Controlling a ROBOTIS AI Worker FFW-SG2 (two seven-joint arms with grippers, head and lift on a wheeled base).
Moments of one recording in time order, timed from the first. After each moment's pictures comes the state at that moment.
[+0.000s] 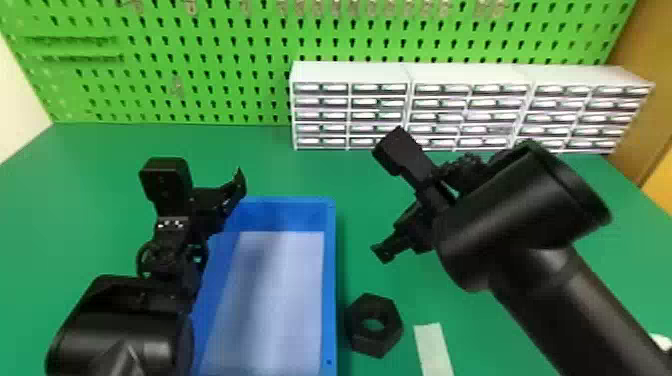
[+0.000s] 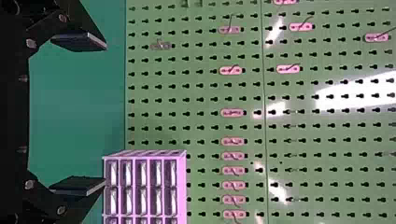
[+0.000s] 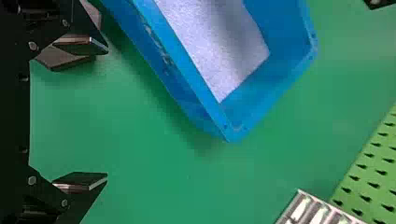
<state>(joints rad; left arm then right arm) -0.05 0.08 -0.05 -1.70 0.05 0.15 0.11 -0.53 -0.23 0.63 -1.85 0.51 1.46 0.99</state>
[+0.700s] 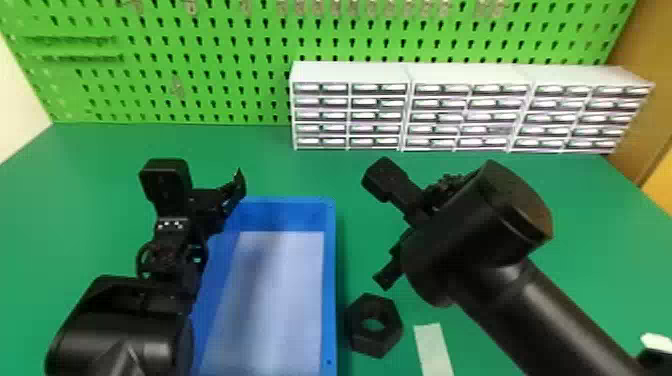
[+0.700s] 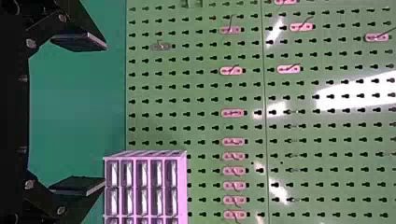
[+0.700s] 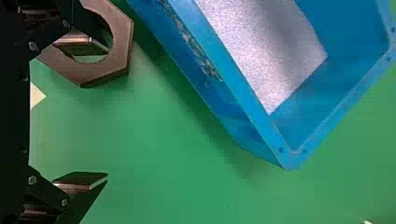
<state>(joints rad) -0.05 0.08 -0.05 -1.70 0.04 0.15 0.11 -0.54 -0.20 0.72 -1.73 0.66 1.52 1.12</state>
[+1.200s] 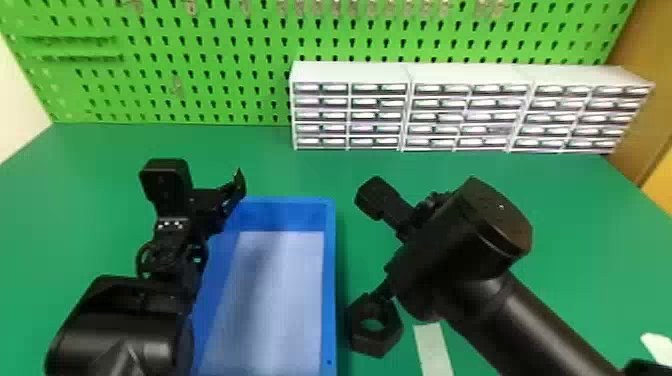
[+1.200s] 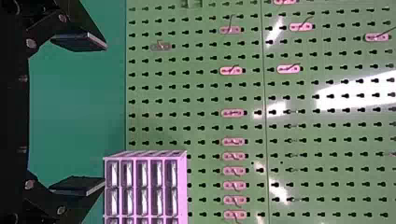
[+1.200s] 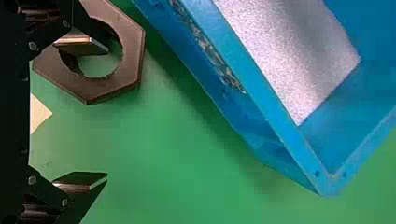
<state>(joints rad) -0.05 0.08 -0.05 -1.70 0.04 0.15 0.11 -0.52 -0.18 0.75 -1.69 0.67 1.54 1.12</state>
